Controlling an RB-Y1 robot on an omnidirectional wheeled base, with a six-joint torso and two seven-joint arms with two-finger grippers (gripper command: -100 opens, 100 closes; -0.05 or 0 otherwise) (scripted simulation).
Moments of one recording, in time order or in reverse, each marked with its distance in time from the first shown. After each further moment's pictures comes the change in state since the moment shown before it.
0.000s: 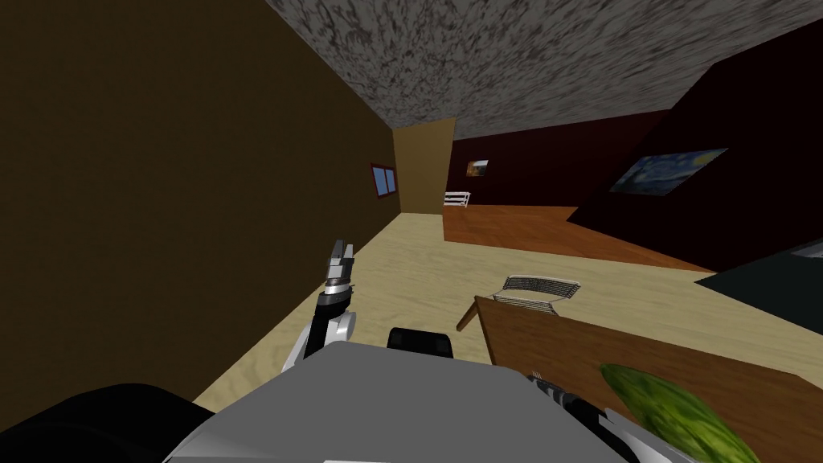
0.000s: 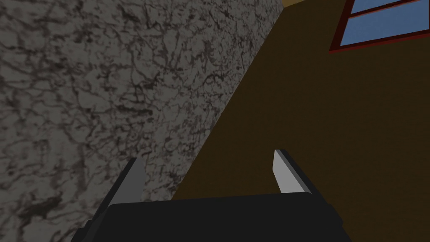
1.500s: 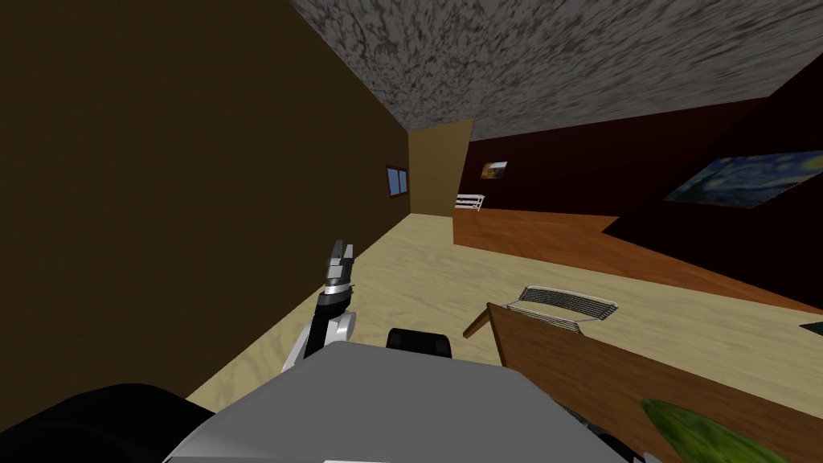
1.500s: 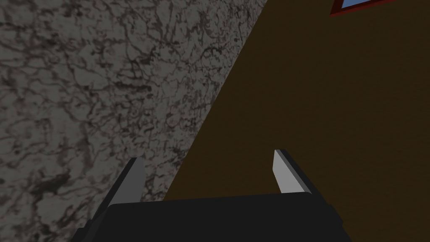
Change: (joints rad) left arm 0.000 0.000 0.000 0.000 0.000 0.000 0.000; right arm 0.111 0.103 -0.150 0.140 0.039 -0.092 -0.003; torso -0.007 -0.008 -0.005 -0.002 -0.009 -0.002
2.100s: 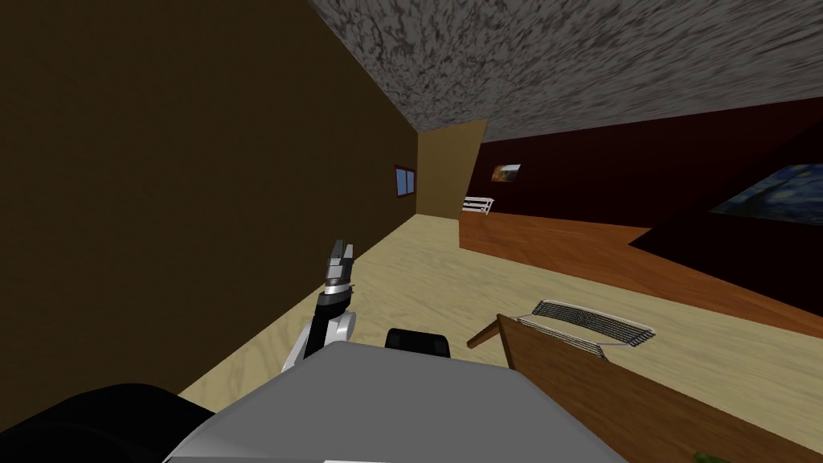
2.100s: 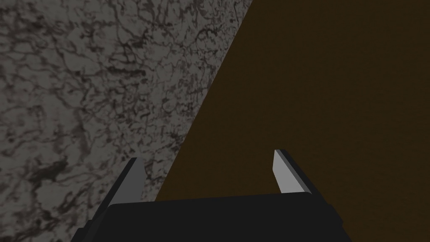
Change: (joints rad) left arm 0.000 0.000 0.000 0.000 0.000 0.000 0.000; right arm 0.102 0.112 -0.141 0.143 -0.018 -0.123 0.121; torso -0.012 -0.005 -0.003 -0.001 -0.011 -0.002
